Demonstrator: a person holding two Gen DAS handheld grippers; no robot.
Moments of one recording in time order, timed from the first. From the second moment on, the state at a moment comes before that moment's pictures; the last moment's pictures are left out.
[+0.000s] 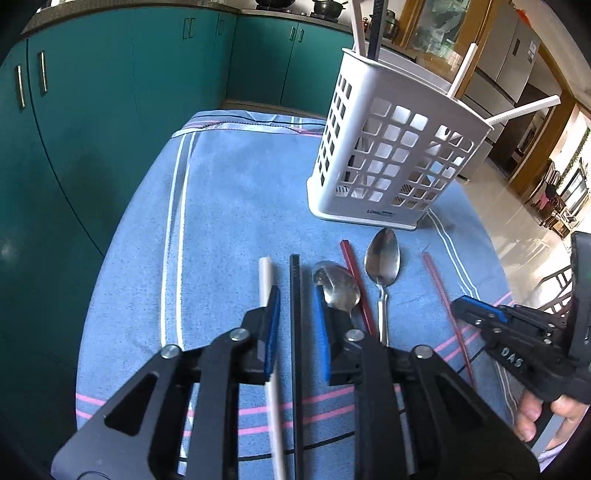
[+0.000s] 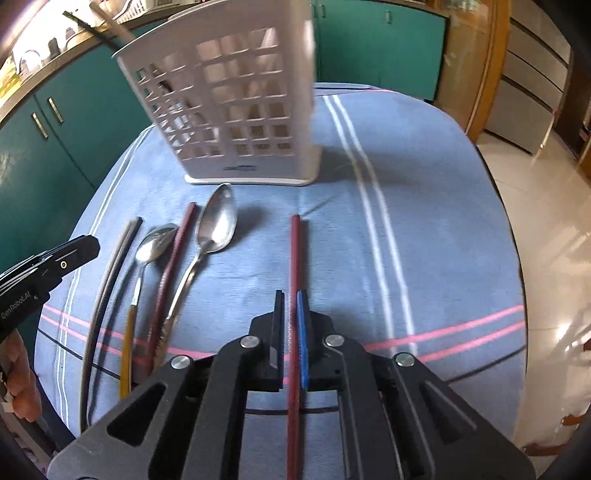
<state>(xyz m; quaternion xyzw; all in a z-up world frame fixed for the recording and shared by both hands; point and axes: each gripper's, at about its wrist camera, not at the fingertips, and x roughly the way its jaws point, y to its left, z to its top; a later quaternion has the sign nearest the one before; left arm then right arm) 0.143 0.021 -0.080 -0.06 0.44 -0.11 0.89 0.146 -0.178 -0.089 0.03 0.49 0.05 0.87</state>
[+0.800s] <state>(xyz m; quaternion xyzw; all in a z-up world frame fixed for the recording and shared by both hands) 0.201 0.016 -0.112 0.04 0.49 -0.04 0.87 0.205 -0.161 -0.107 -0.01 0.51 0.03 0.86</state>
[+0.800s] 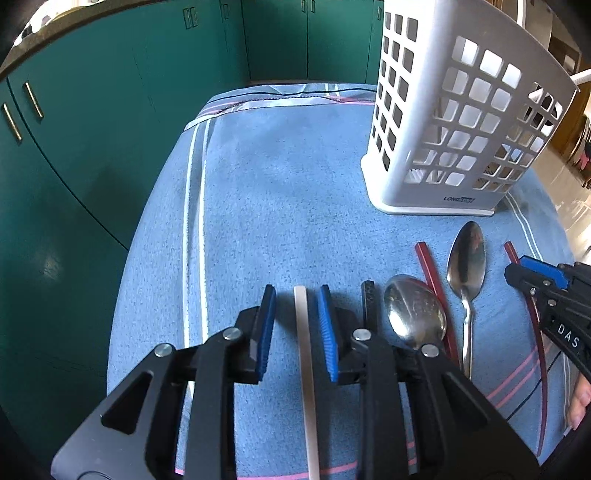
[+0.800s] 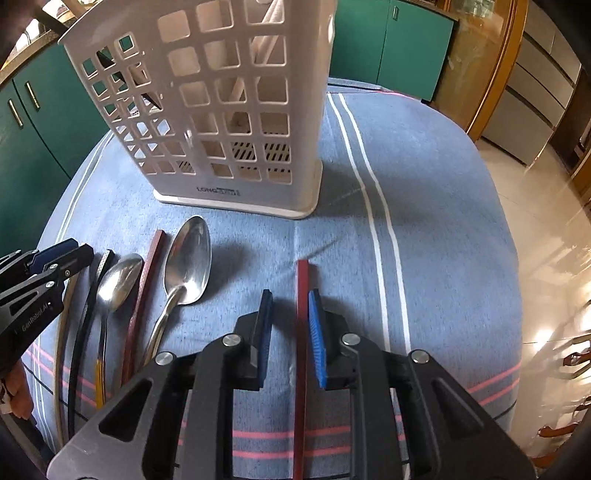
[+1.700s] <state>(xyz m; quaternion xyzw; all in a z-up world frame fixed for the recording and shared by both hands) 0.193 0.018 -0.111 0.04 0.49 -0.04 0.87 0.207 -0.160 -0.108 -0.02 0.51 0.03 0.86</state>
